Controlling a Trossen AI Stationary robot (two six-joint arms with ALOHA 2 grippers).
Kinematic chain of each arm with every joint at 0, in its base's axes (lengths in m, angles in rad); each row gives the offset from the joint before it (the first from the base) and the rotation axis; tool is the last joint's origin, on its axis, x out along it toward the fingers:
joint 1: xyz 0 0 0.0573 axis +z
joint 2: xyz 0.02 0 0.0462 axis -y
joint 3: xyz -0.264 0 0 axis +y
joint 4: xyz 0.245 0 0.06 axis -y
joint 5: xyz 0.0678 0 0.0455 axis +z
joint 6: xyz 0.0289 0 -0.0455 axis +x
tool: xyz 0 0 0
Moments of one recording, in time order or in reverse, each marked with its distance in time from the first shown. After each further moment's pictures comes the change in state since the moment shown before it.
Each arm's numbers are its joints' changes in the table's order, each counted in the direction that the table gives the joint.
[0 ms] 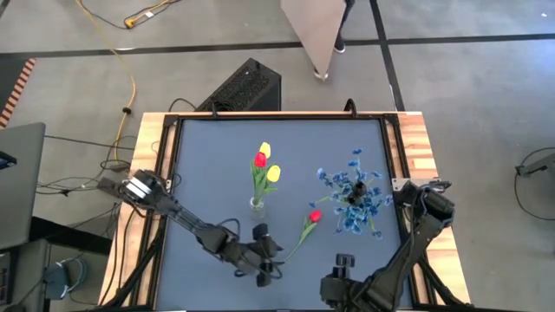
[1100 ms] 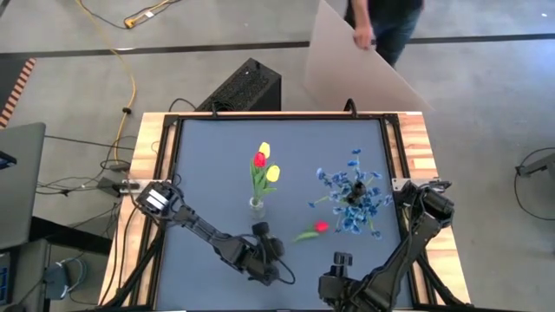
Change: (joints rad) left arm 0.014 -0.220 -0.294 -0.533 0.161 -0.129; right arm -0.001 0.000 0.046 0.042 -0.002 0.016
